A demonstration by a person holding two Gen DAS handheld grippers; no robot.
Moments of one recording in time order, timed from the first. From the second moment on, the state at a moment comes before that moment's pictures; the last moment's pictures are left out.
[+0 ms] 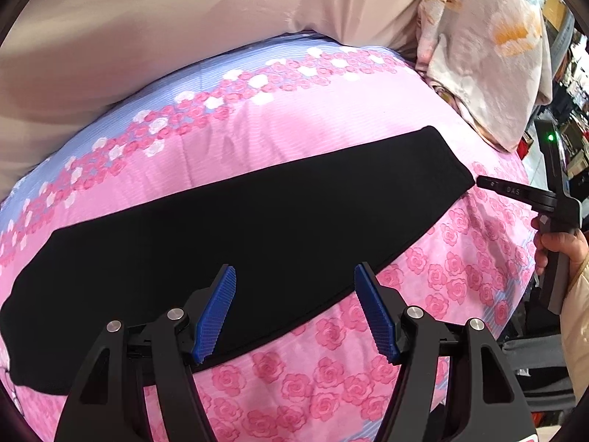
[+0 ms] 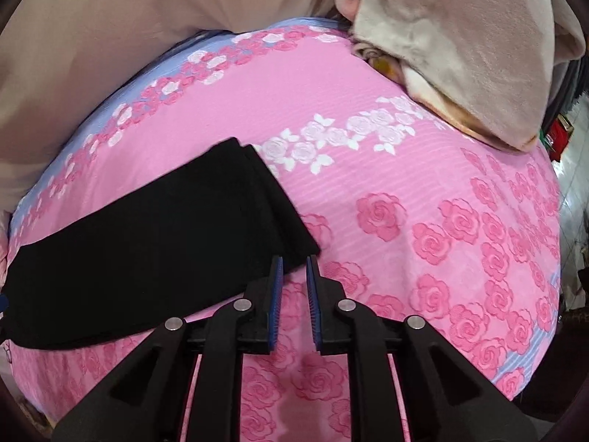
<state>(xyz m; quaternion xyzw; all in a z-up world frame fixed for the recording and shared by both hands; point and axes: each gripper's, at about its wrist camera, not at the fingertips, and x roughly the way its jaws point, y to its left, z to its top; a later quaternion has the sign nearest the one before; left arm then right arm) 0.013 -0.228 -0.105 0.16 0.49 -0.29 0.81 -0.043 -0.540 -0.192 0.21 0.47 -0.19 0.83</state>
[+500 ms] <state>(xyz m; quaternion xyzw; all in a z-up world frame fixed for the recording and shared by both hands) 0.009 -0.241 -0.101 0.16 0.48 -0.29 0.81 -0.017 -0.530 -0.212 0.16 0.50 -0.15 0.84</state>
